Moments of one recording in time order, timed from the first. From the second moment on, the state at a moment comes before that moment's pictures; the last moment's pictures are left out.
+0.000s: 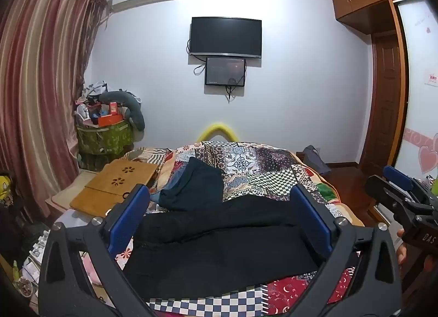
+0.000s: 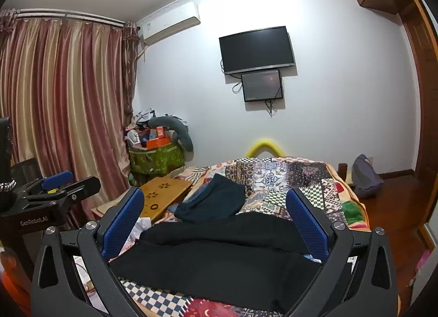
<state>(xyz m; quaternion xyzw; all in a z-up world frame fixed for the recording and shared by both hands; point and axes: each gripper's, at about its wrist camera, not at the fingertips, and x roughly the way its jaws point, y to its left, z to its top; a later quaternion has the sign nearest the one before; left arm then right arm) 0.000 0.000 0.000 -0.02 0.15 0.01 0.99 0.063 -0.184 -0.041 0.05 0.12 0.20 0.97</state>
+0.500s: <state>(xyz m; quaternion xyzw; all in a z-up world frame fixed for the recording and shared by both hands) 0.008 0.007 -0.006 -0.04 0.16 0.00 0.99 0.069 -0.198 -0.052 0.05 0.12 0.18 0.97</state>
